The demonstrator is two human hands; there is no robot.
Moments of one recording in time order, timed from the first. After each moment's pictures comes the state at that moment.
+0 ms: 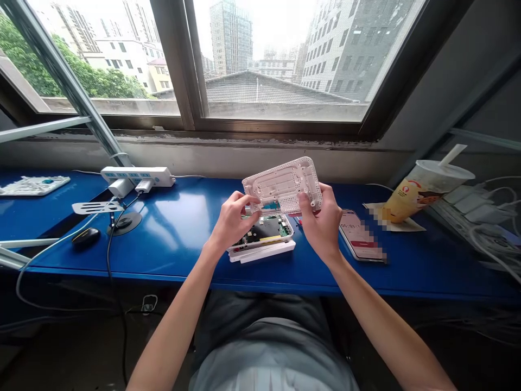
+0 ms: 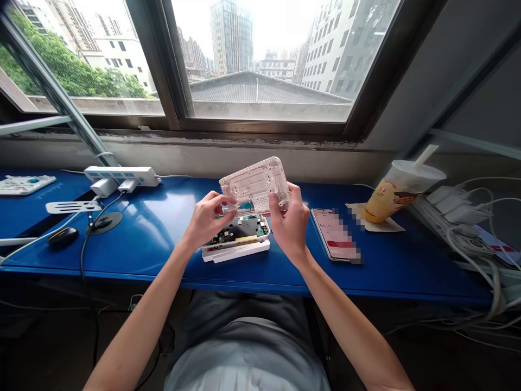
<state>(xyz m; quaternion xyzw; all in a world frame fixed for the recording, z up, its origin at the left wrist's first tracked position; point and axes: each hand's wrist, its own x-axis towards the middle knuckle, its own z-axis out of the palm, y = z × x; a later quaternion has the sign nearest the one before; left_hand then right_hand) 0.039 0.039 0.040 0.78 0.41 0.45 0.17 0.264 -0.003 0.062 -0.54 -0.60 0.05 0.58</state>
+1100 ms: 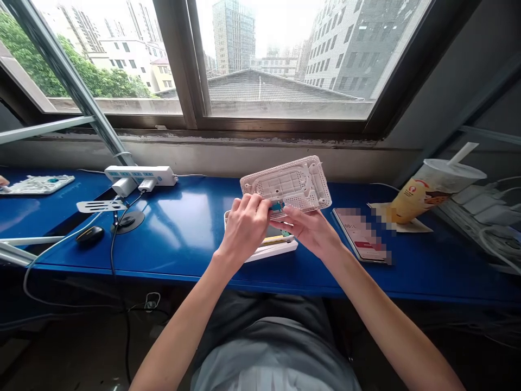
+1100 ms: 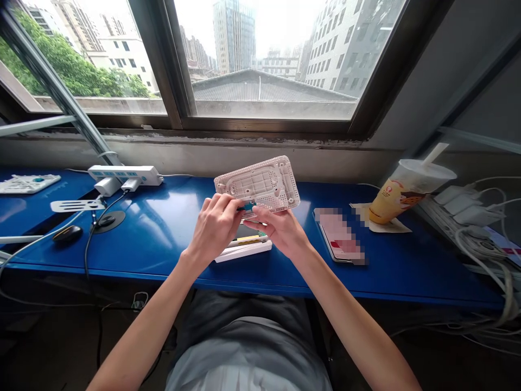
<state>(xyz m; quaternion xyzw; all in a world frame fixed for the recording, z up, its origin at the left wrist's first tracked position) 0.068 0.006 0.055 0.82 0.42 0.36 -0.16 0.258 0.000 0.064 -0.33 -0.54 0.58 0.52</state>
